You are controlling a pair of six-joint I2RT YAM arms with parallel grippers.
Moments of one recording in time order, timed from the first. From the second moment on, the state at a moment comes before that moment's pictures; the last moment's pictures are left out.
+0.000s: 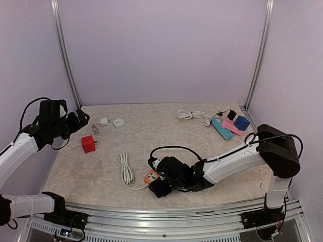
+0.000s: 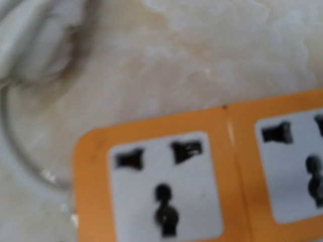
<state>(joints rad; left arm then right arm) -0.15 1.00 0.82 -0.34 0.00 -0.59 1.24 1.90 1.01 0.07 0.18 0.42</state>
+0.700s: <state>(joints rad) -0.32 0.96 0.81 -0.37 -0.09 -0.59 0.94 2.11 1.25 0.13 0.26 0.54</state>
